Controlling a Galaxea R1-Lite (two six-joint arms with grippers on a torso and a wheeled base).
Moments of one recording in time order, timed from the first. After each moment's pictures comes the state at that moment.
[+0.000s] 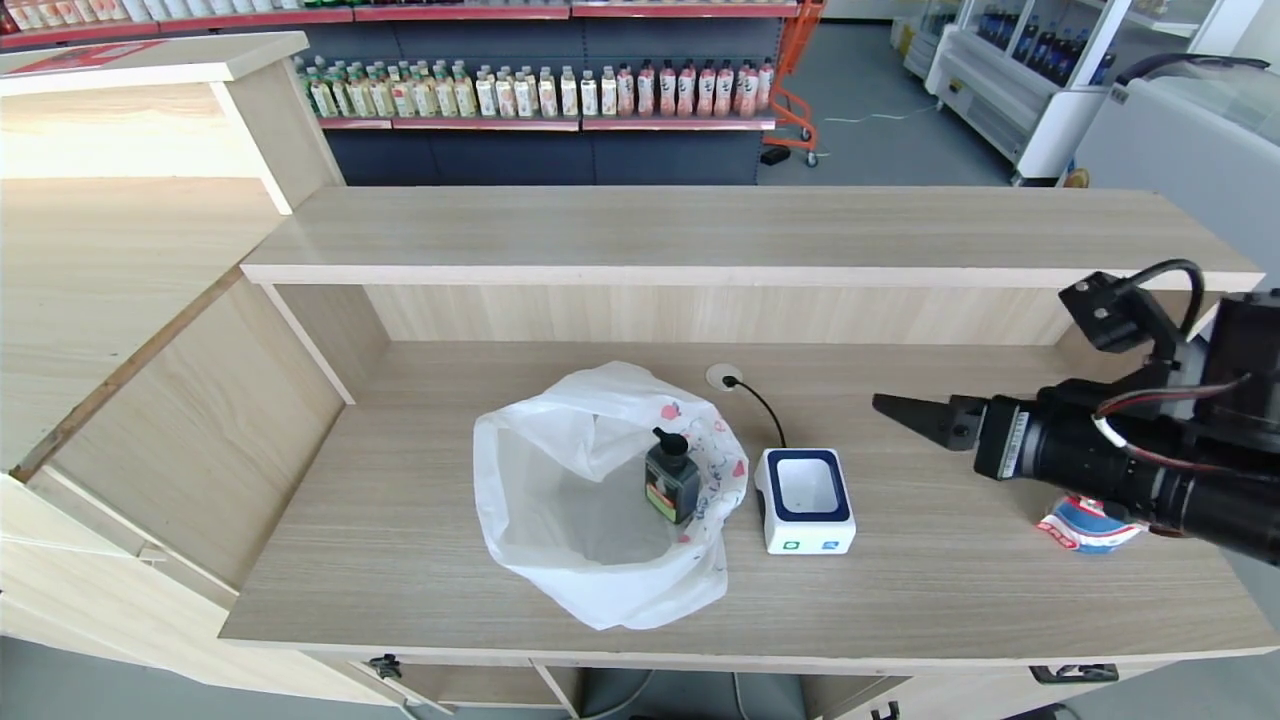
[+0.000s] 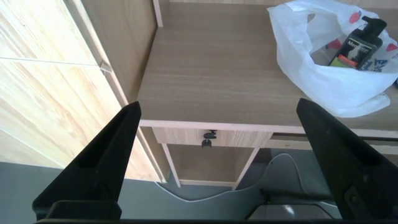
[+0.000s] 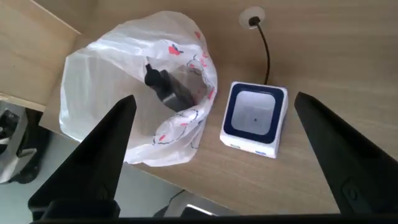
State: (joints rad) left arm 0.00 0.00 0.00 0.00 0.01 0.00; right arm 0.31 1.42 -0.59 -0.62 0.15 0.19
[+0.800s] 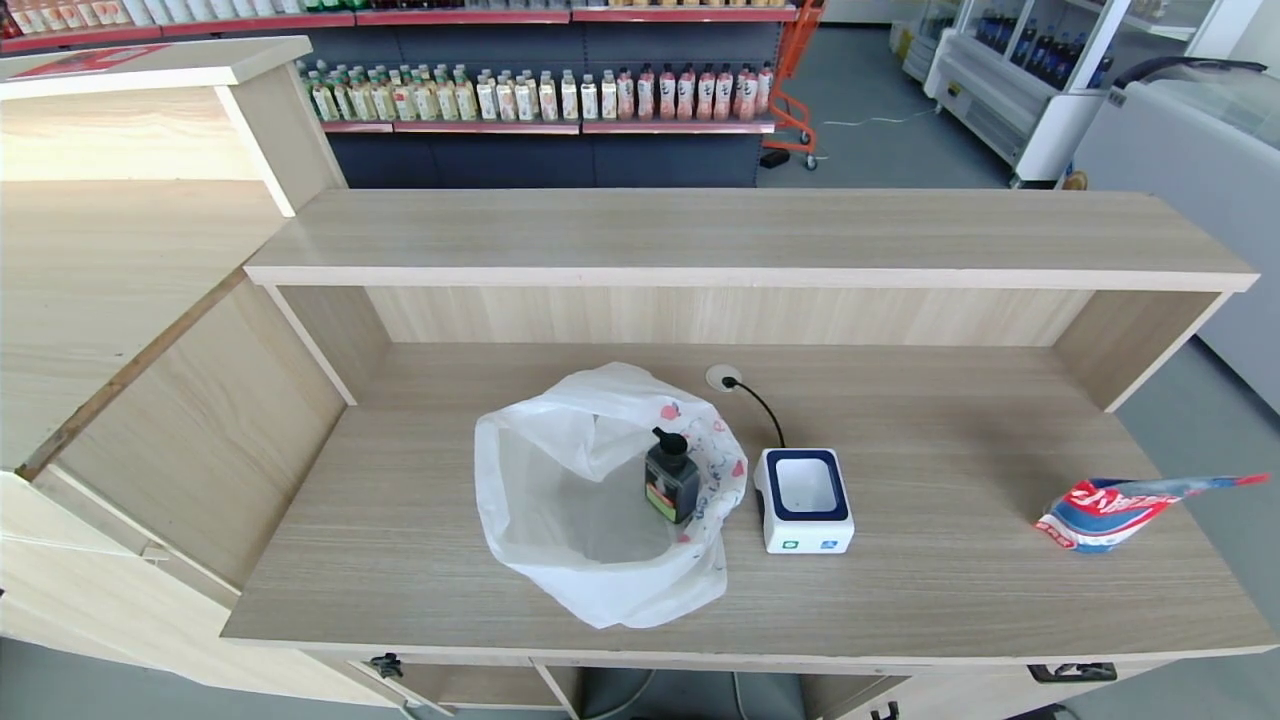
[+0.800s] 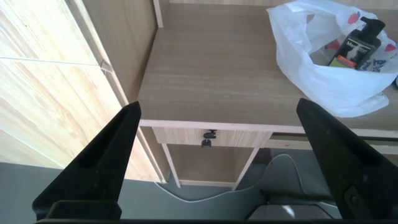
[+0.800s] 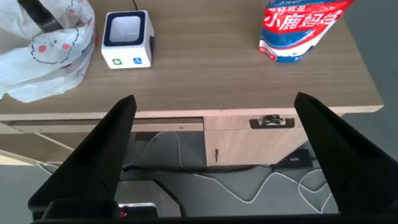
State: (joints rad) left arm 0.00 0.00 0.00 0.00 0.01 0.00; right arm 0.00 0.07 -0.01 0.00 -0.02 -0.01
